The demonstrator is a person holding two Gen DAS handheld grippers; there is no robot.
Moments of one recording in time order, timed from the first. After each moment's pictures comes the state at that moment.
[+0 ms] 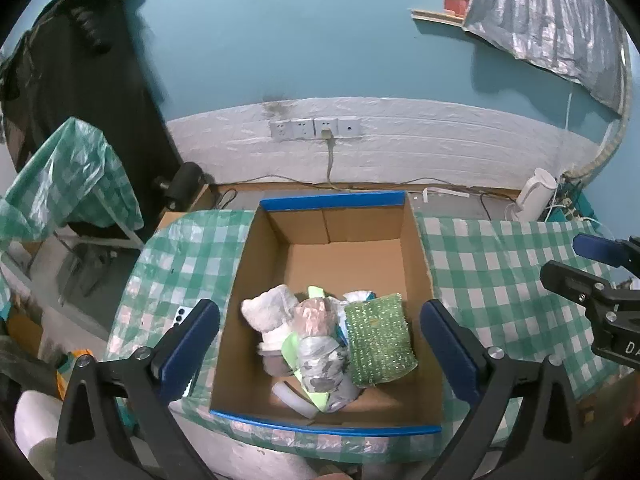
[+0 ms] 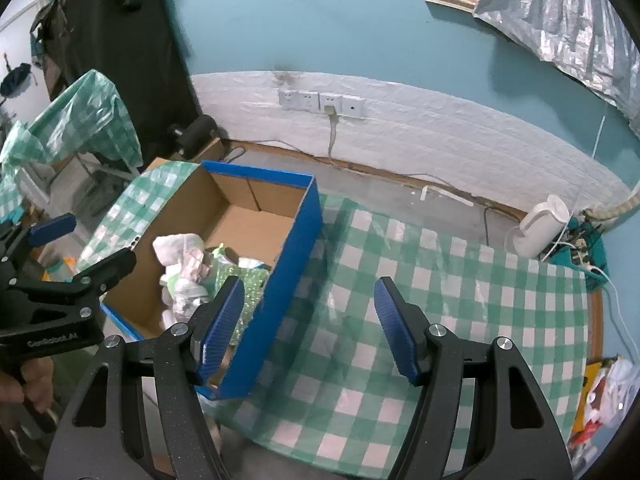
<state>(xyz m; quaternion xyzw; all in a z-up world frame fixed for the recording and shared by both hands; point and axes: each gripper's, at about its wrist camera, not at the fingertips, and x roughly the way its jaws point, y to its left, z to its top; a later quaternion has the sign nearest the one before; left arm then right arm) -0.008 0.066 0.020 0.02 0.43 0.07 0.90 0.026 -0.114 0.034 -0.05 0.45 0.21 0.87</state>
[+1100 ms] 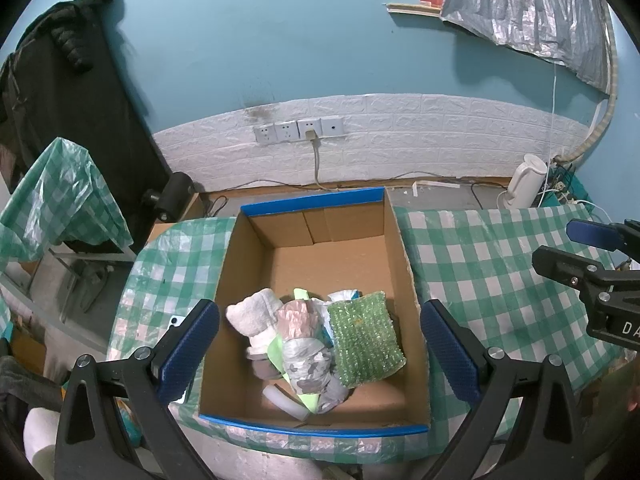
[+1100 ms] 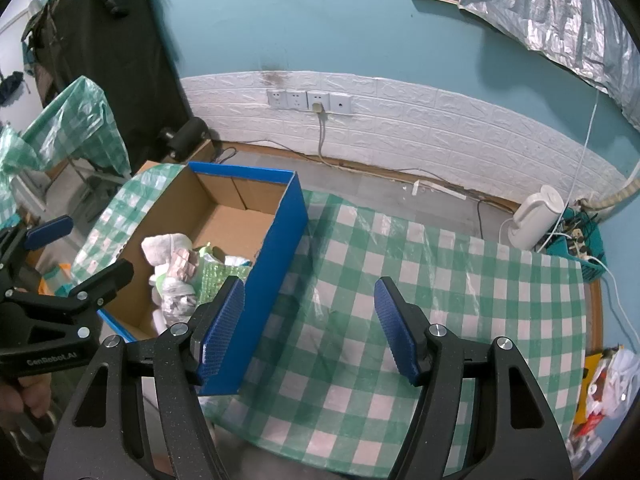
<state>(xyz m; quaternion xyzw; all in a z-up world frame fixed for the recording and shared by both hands) -0.006 0.042 0.016 0.05 0.43 0.05 0.90 0.029 -0.132 0.028 -0.04 0.45 0.19 0.87</state>
